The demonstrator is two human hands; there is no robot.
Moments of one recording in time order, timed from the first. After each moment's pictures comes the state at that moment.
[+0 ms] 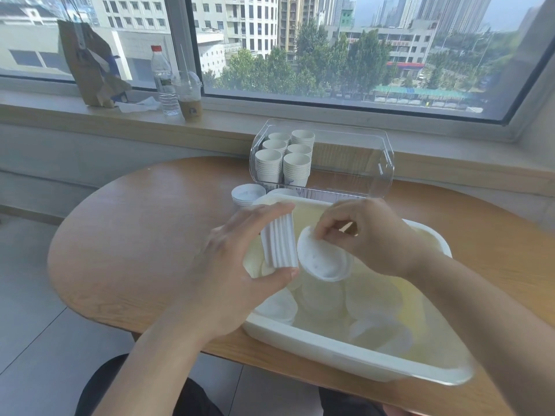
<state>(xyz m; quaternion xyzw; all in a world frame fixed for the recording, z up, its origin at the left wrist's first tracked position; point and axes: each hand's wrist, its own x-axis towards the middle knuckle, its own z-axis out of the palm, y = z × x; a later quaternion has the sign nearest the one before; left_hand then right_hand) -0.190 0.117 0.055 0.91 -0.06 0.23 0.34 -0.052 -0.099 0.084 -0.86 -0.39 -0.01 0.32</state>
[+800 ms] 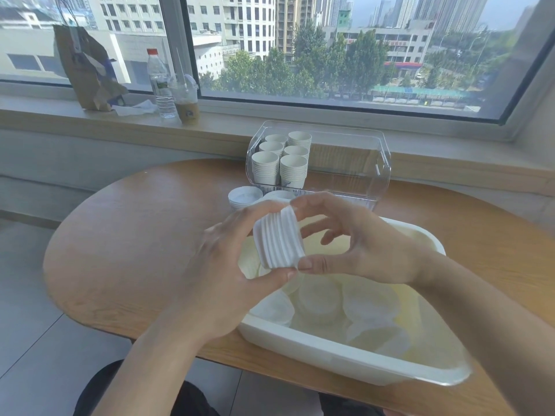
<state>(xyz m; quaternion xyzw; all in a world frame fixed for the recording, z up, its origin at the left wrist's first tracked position) -0.187 0.116 0.054 0.92 -0.03 0.23 0.33 -0.063 -0.102 0.092 -0.79 -0.43 0.13 0.42</state>
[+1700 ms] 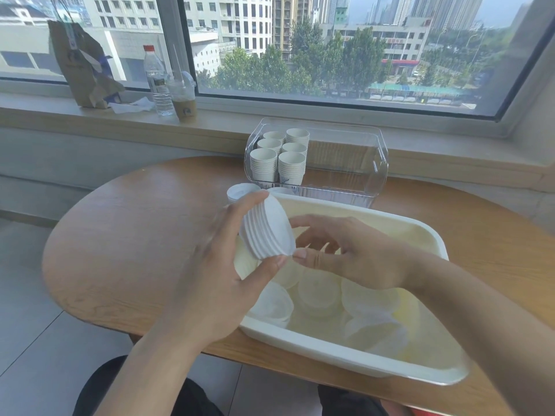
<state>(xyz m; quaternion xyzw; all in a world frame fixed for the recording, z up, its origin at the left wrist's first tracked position) -0.193 0.119 0.044 0.89 -0.03 0.27 0.37 -0.073 -0.096 0.087 -0.83 -0.44 0.14 0.32</state>
